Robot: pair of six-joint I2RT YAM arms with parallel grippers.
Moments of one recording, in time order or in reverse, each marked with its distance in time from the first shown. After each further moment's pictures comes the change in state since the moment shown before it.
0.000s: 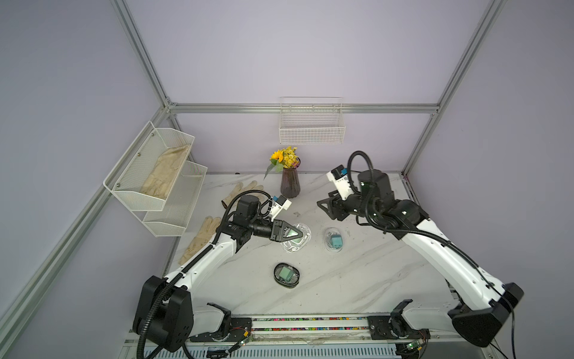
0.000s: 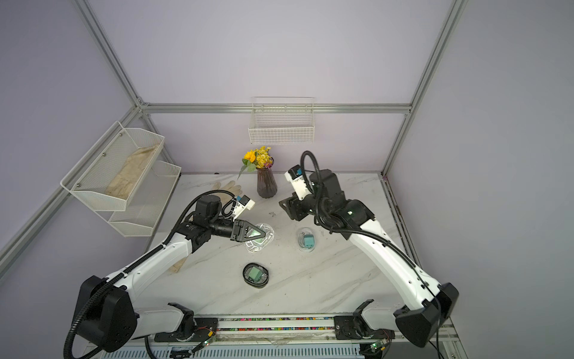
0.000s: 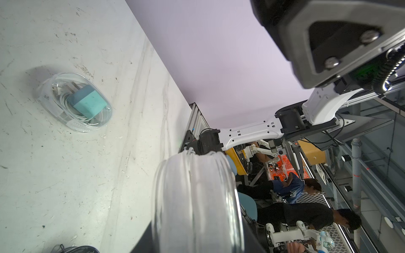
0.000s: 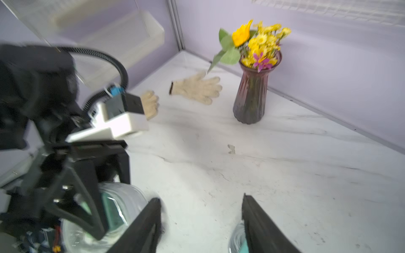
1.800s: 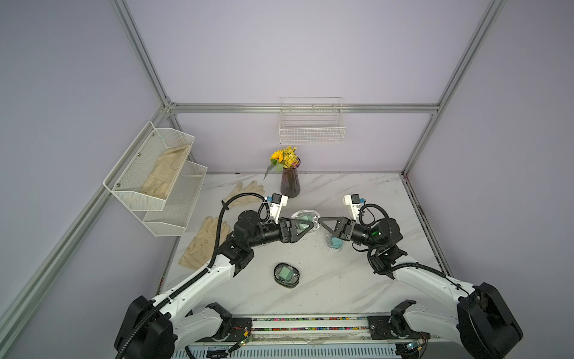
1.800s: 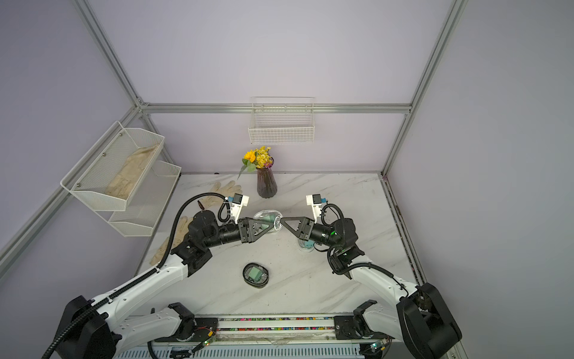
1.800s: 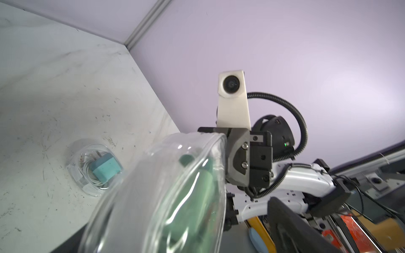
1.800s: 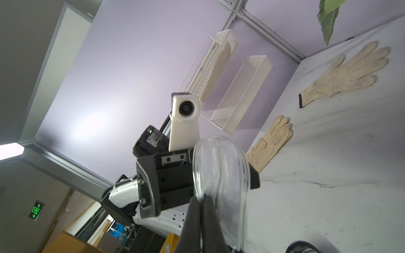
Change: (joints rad) left arm -0.200 -0.185 -0.241 0.583 -0.605 -0.390; right arm -0.071 -0.085 -0.898 1.538 -0.446 1.135
